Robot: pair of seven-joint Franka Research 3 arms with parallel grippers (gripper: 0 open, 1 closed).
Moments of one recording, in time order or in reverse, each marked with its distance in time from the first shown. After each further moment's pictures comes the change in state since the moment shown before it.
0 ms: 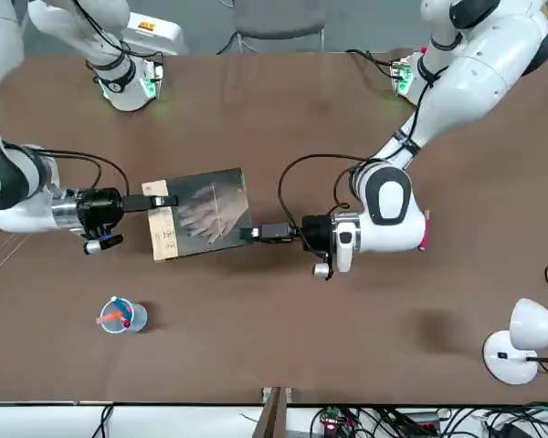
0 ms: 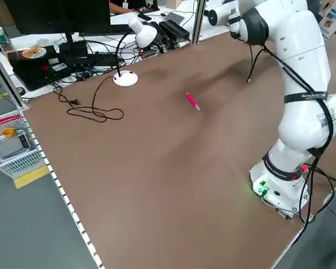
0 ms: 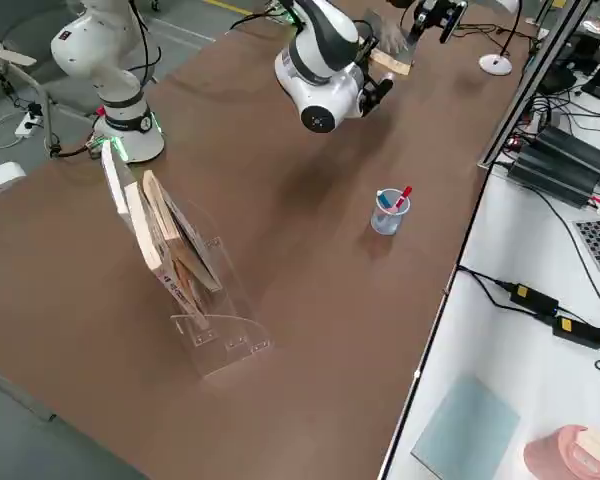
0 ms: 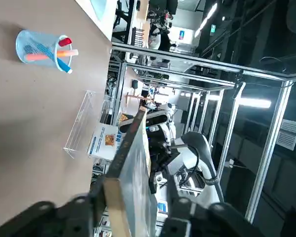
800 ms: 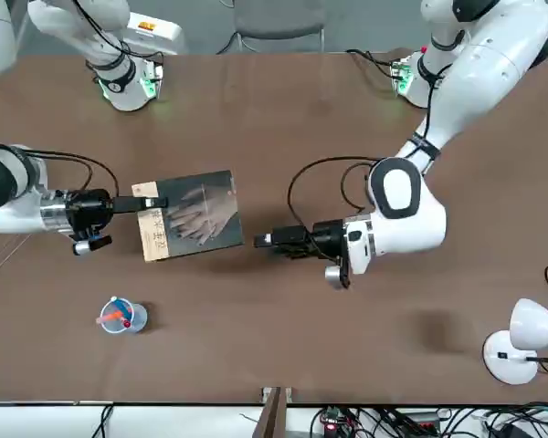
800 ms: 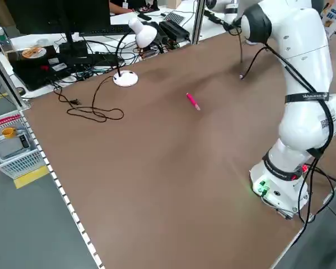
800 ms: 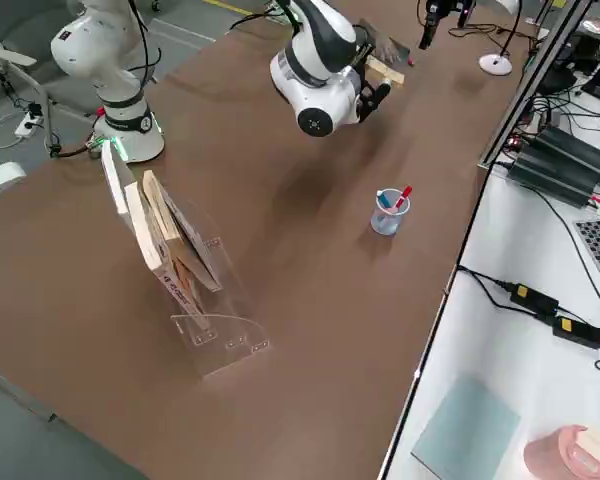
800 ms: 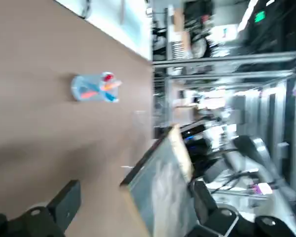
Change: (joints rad) left arm 0.016 -0.057 0.008 0.024 0.447 0.119 -0.147; right arm -0.016 -0.004 -0.044 0.028 -0.122 -0.017 0.003
